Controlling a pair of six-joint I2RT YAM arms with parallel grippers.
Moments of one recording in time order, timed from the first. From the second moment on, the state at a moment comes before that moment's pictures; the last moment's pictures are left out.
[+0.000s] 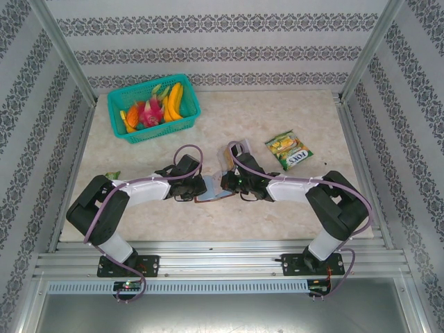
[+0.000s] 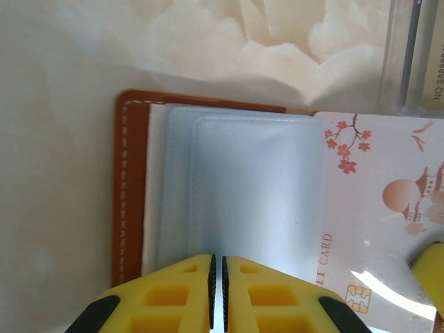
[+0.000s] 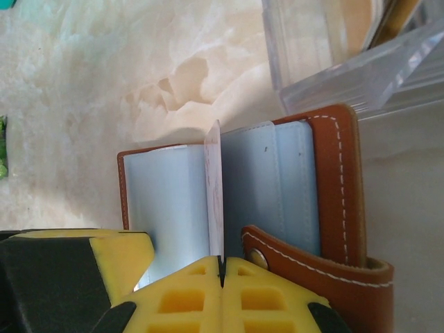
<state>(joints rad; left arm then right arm) -0.59 1.62 0.79 -0.20 0.13 -0.96 0.69 1.66 0.76 0.11 -0.24 0.89</state>
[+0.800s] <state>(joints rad) -0.59 1.58 0.79 -0.33 0.01 -0.92 0.69 1.67 0.71 0.22 -0.29 0.94</state>
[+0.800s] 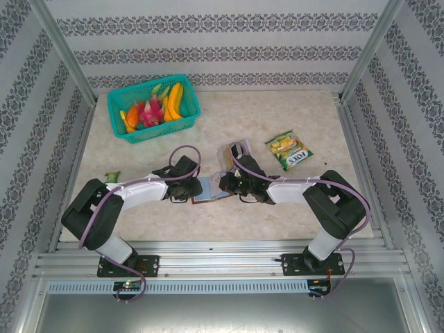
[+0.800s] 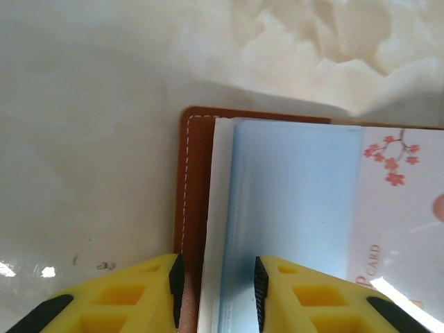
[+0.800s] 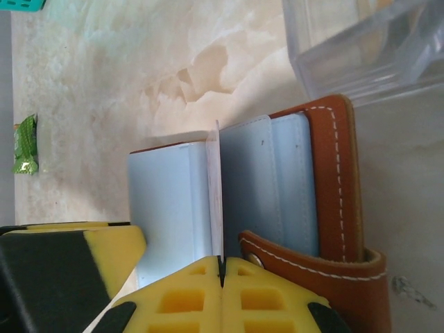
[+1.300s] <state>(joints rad) -0.59 1.60 0.80 -0.34 0.00 -0.90 0.68 1.62 0.66 0.26 -0.29 0.96</state>
